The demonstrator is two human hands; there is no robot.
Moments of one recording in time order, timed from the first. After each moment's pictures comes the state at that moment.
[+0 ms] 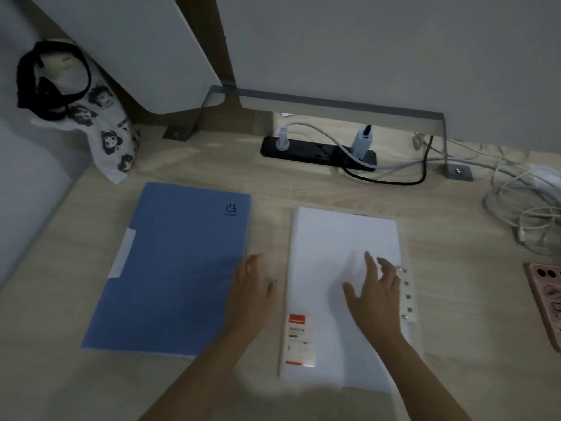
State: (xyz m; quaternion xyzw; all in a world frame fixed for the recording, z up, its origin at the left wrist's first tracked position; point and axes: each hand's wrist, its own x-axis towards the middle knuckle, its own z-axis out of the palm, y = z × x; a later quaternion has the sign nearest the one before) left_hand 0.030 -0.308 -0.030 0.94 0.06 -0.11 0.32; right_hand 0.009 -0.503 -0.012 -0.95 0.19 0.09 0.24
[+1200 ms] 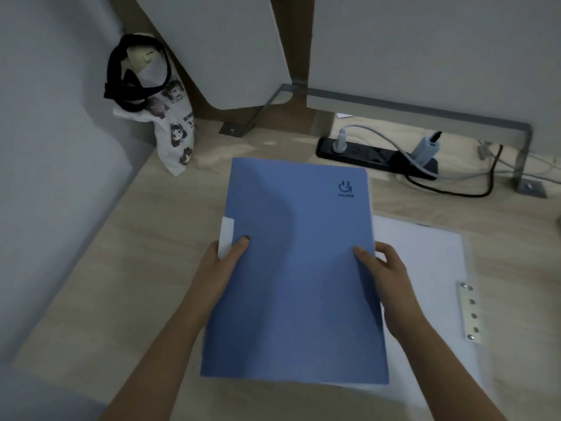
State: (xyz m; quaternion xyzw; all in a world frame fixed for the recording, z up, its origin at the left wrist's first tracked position) left_hand 0.054 -0.156 0.021 0.73 0.26 -0.14 0.62; right_hand 0.055 -0.402 0.030 -0.69 0.26 0.12 0.66
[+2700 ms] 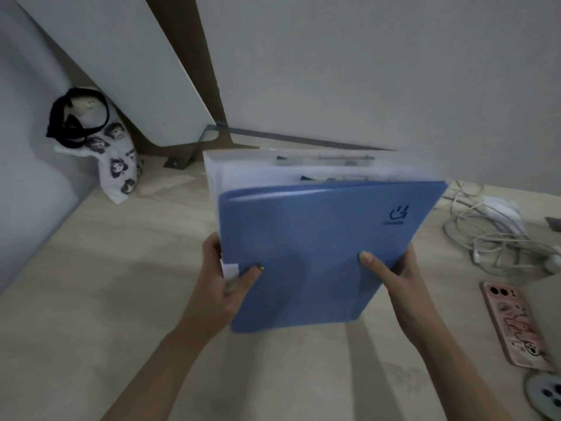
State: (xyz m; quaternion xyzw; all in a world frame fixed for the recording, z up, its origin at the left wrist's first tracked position) left_hand 0.009 -0.311 0.071 0.78 -0.04 0.04 0.63; right_hand 0.006 -0.568 0.089 -0.68 0.10 -0.02 0.72
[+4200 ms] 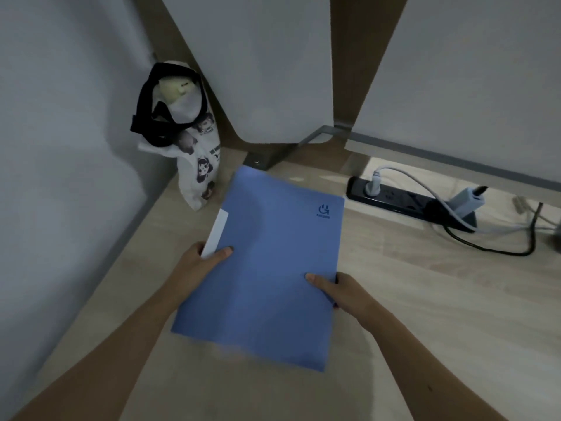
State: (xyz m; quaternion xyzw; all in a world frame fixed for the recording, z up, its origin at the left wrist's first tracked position) left_hand 0.160 -0.050 -0.023 0.75 0.24 -0.17 0.59; right_hand 0.156 -0.322 -0.023 -0.76 0.13 0.34 0.54
